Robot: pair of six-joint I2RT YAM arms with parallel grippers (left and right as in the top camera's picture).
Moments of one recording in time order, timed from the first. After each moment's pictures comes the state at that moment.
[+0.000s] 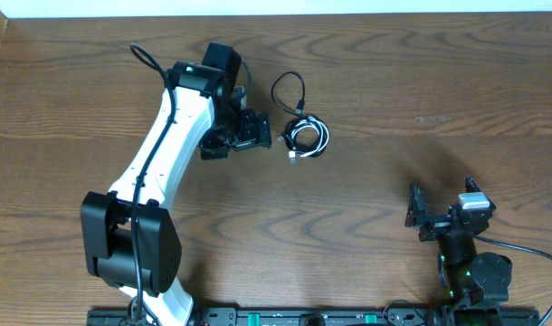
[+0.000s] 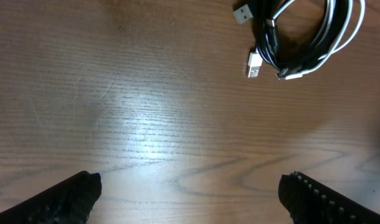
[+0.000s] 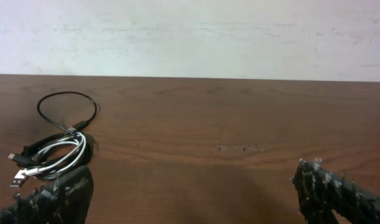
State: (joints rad) left arm -0.25 1.83 1.56 -1.24 0.25 -0.38; right arm 0.04 0.01 0.01 -0.07 -0.06 0.02
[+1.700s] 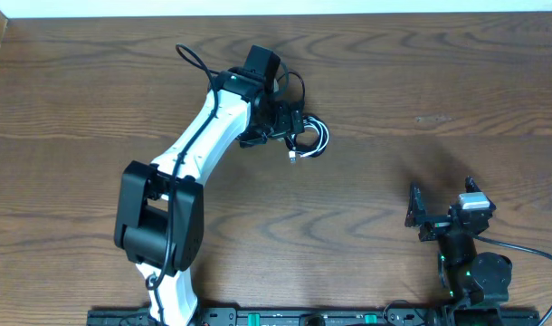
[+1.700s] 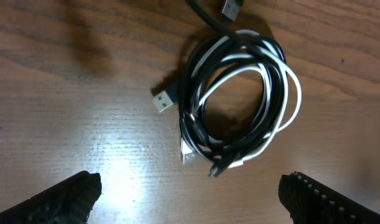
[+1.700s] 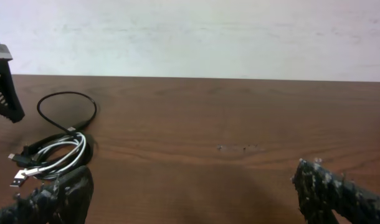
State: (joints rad) left arm -0.37 1.97 1.55 -0.88 0.25 -0.53; right arm 0.04 0.01 0.01 -0.07 -0.06 0.02
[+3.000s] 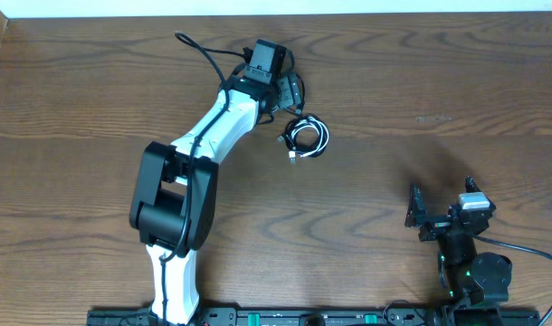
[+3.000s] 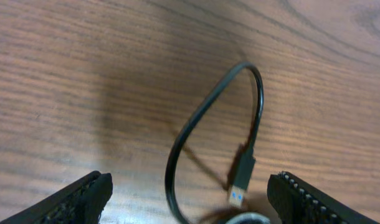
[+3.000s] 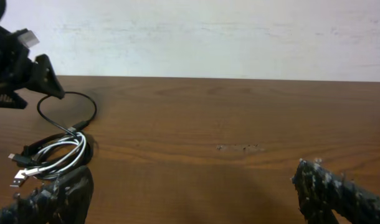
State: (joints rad) left arm -0.37 2.10 1.54 -0.42 -0.03 -0.56; right arm 0.04 0.01 0.01 -0.07 -0.06 0.02
